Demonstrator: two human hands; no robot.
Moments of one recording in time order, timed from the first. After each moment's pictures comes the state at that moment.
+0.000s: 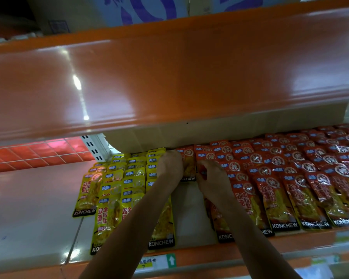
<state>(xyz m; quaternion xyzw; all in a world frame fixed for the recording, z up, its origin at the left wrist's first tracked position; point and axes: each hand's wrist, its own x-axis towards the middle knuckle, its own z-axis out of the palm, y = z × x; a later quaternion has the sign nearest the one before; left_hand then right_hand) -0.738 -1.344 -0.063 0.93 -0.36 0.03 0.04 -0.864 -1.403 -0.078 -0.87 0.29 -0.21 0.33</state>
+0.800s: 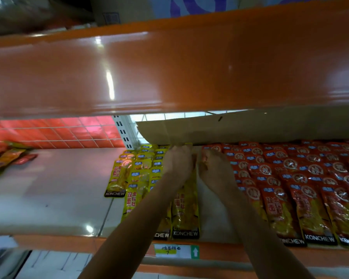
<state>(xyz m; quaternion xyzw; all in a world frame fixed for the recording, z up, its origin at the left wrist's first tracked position) -0.727 -1.286 -0.040 0.93 -0.35 0.08 0.11 -0.816 -1.364 -0.053 -0.91 0.25 -0.20 0.27</state>
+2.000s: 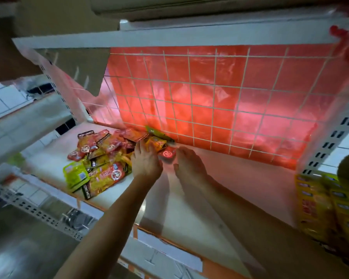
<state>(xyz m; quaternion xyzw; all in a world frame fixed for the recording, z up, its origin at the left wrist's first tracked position) -0.412 -0.811 -0.068 0.99 -0.06 0.07 0.05 -0.452 -0.946 -0.072 -0.98 -0.03 -0.07 0.20</state>
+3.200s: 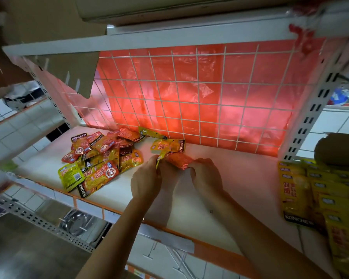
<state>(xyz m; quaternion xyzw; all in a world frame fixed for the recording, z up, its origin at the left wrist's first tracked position) -0.485 -0.816 -0.076 0.95 -0.13 0.18 0.20 -0.518 -0.990 -0.096 -0.96 0.04 -0.14 0.22</state>
